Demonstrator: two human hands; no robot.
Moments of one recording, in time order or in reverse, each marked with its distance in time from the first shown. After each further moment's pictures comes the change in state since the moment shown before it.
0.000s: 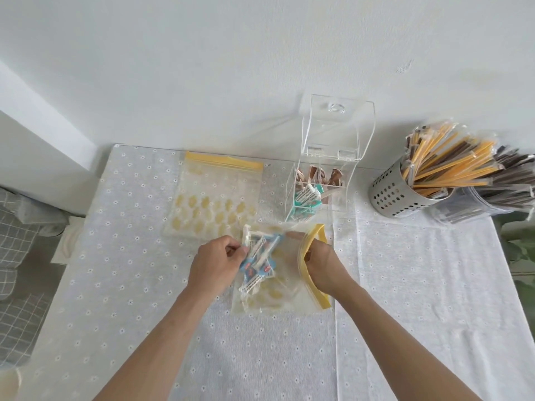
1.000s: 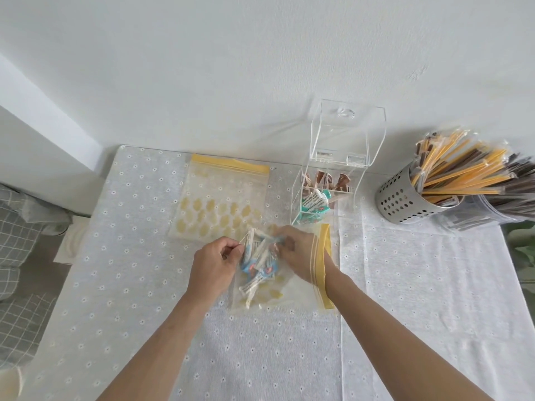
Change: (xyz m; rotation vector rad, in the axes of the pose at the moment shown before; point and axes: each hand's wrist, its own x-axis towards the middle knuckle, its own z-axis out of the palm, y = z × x) left_hand 0.009 -0.022 0.000 -0.168 0.085 0.044; right_hand 0.034 -0.038 0.012 -0.010 -0.069 -0.058
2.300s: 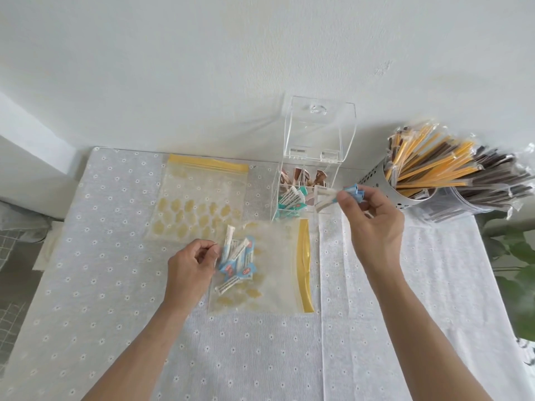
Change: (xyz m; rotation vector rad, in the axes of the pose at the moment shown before) left_hand -0.013 0.004 0.005 -0.072 0.118 0.001; right_hand -0.053 -0.001 -0.120 0.499 0.773 0.134
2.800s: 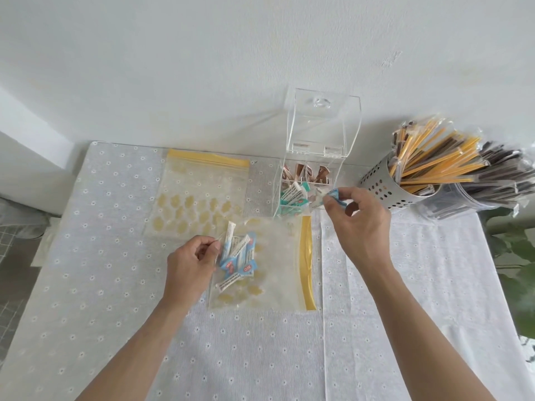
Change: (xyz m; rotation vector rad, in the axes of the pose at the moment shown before) left_hand 0.000 0.002 -0.001 -0.020 -0.019 -0.006; right_hand 0.002 0.014 0.016 -0.353 -0.067 -0.190
